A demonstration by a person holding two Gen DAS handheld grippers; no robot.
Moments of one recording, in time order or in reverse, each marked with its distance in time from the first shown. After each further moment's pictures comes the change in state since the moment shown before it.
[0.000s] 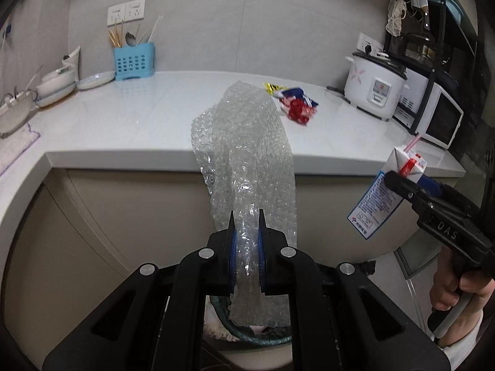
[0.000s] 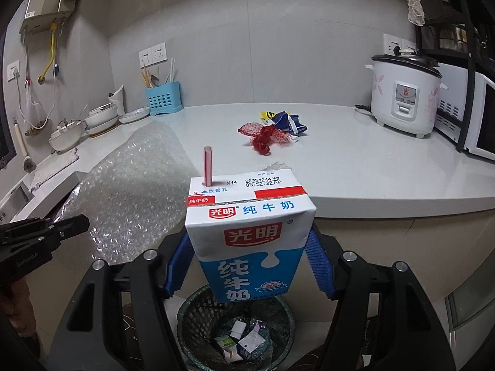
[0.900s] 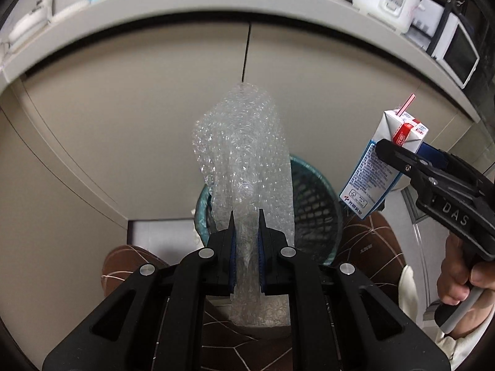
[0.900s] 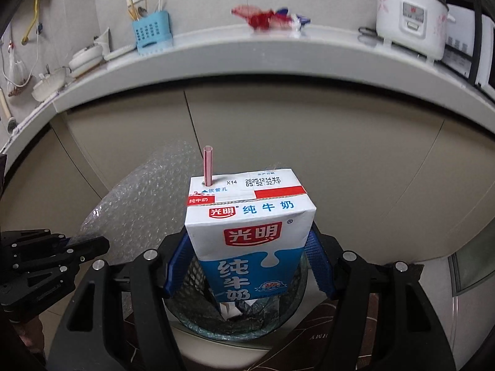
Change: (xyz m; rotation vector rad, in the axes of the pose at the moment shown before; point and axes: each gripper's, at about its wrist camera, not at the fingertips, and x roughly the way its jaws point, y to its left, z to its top) left arm 0.111 -0.006 -0.106 0.029 0.331 0.002; right arm 0.082 0.003 -0.122 0.015 0.264 -0.021
